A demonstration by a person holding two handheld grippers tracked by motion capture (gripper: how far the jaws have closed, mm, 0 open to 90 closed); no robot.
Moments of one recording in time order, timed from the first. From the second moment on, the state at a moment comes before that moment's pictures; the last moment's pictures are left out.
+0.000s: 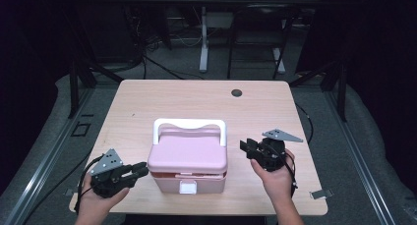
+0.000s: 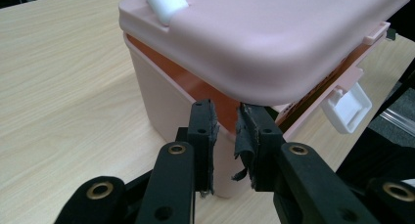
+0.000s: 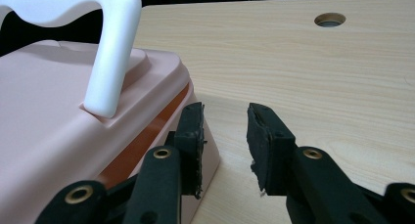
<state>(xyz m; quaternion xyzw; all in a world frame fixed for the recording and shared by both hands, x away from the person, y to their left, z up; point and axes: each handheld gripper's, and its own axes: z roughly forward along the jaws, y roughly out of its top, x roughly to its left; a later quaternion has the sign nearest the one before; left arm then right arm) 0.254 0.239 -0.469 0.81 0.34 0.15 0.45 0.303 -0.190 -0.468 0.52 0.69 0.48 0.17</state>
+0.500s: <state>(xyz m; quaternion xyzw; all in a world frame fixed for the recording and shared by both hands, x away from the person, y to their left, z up) 0.257 0.249 -0.476 0.80 0.36 0.14 0.45 0.303 -0.193 -0.468 0.52 0.68 0.48 0.17</state>
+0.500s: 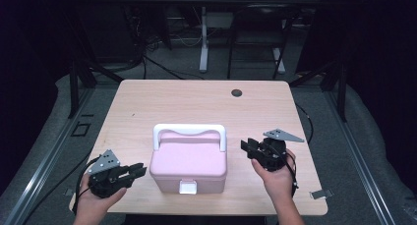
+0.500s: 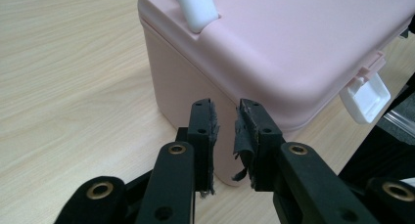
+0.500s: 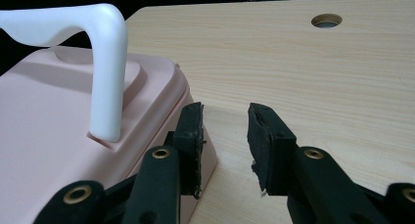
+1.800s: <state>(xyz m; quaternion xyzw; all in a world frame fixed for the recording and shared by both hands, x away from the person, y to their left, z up) 0.332 0.269 -0.482 0.76 0.43 0.17 0.45 0.308 -0.199 -0.484 0.52 0.69 0.46 0.21</state>
